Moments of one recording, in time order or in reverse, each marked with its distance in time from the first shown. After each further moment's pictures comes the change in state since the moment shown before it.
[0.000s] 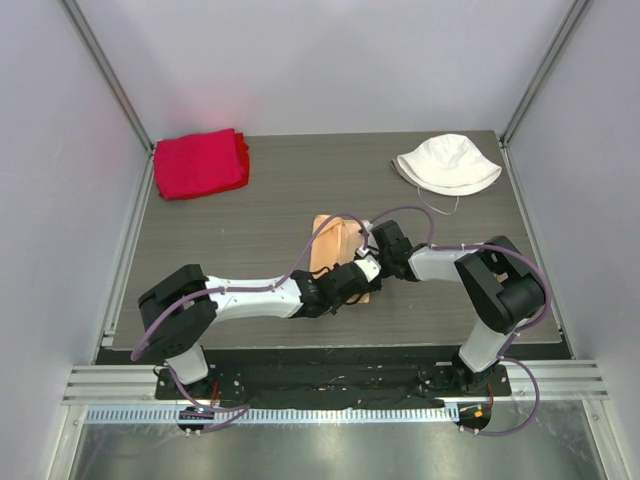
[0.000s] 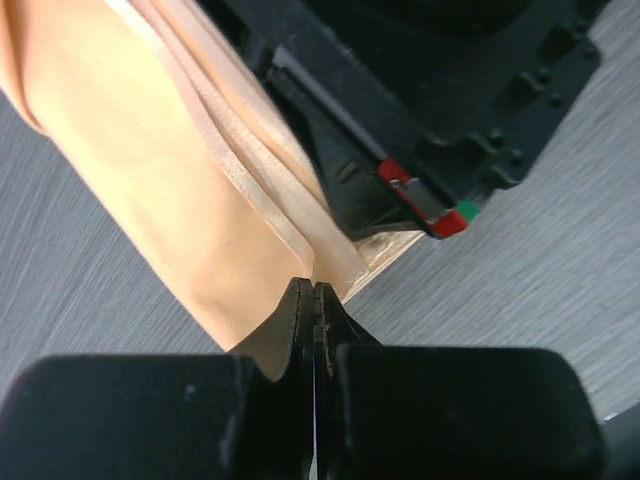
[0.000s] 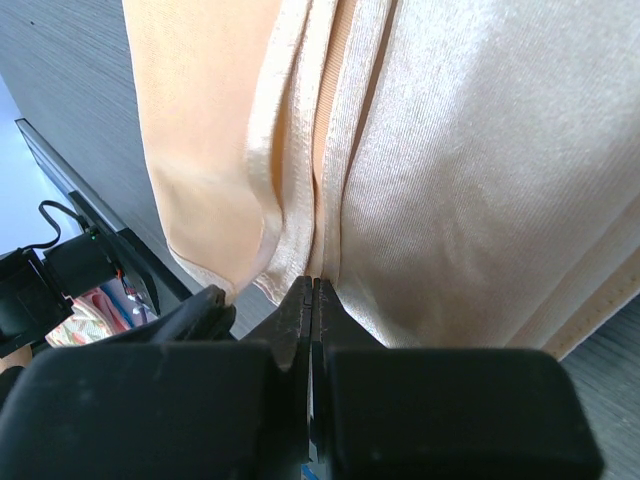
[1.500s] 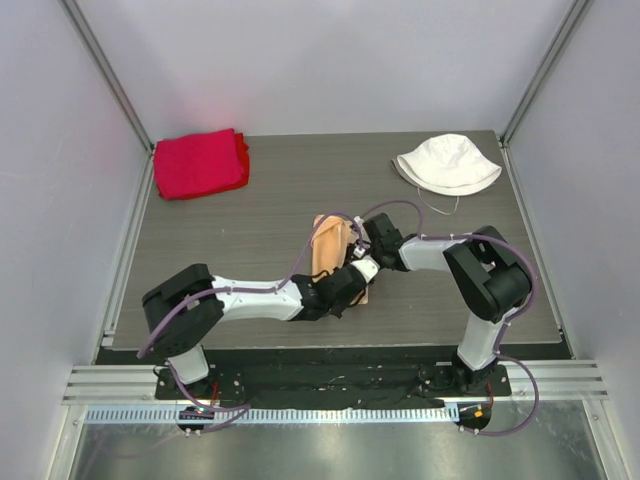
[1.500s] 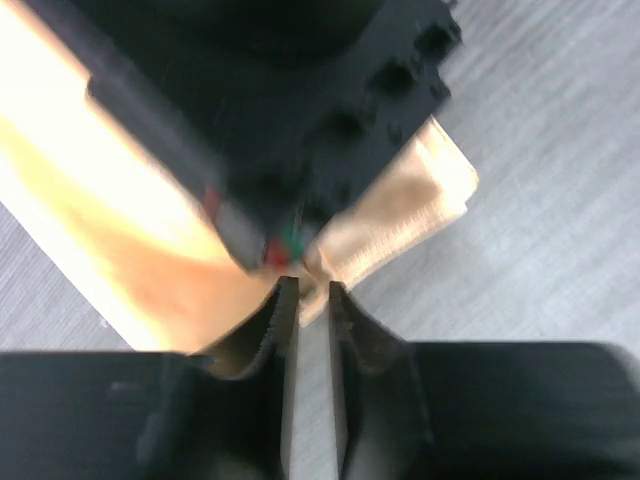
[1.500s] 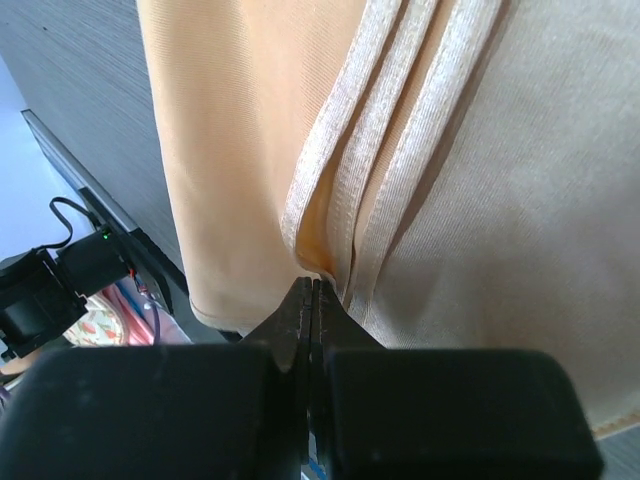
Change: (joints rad) left arm 0.000 0.044 -0.034 0.124 0.060 -0.103; right arm 0.006 0.092 0.124 -0.071 -0.026 -0.016
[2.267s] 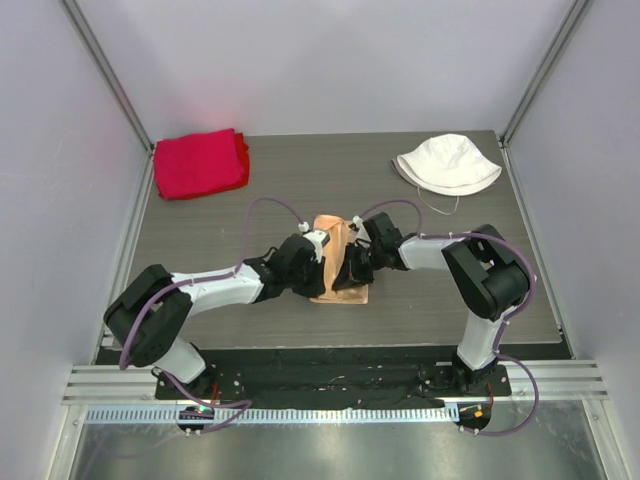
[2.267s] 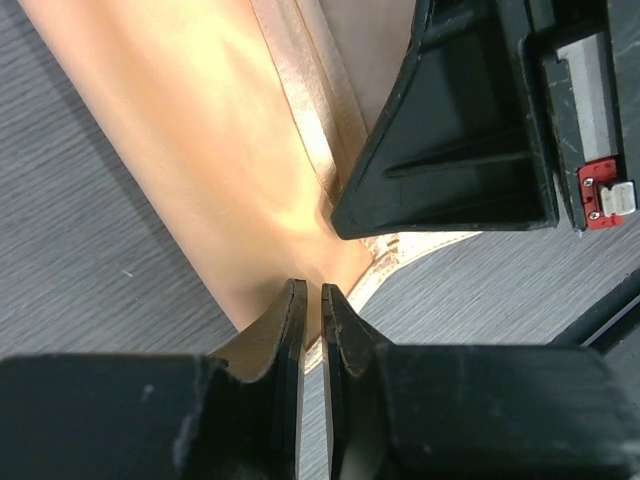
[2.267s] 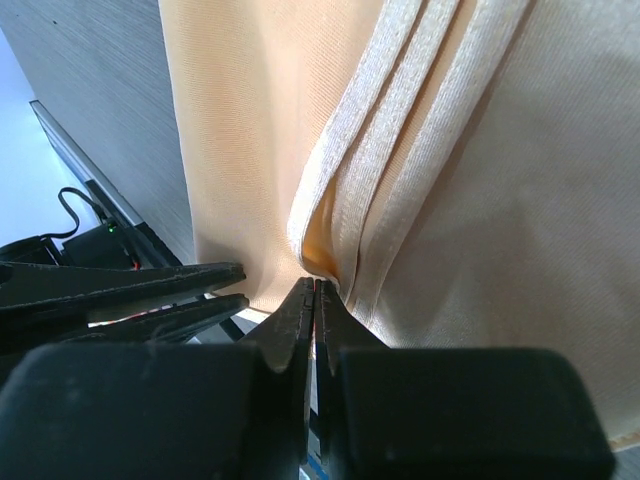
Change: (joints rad) left arm 0.336 -0.192 -0.209 0.114 0.434 -0.262; right arm -0.007 0.018 0.008 0.018 -0.042 -0.012
